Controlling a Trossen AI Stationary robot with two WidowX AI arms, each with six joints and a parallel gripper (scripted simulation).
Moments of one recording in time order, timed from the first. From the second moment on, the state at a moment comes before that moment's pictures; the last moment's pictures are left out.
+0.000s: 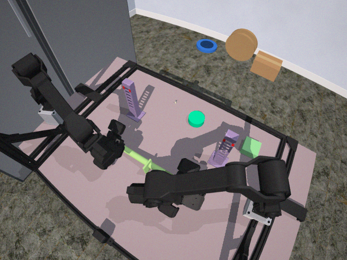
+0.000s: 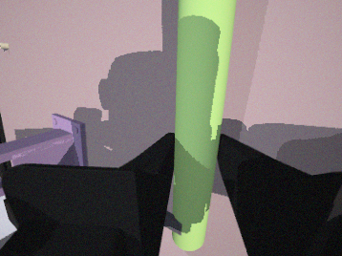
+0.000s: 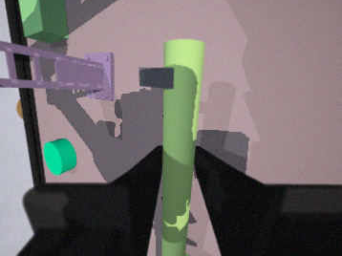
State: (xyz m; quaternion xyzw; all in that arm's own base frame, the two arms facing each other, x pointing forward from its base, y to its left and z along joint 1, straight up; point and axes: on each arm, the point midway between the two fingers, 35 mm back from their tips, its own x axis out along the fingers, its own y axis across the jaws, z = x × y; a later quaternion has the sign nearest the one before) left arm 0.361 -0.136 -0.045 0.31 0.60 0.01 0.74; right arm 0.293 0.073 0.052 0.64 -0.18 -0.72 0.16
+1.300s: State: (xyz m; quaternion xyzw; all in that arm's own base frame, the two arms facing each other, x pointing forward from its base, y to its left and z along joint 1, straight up) left arm 0.352 -0.139 -0.034 0.32 0.60 0.02 0.74; right arm 0.292 0.073 0.052 0.64 -0.18 -0.73 0.16
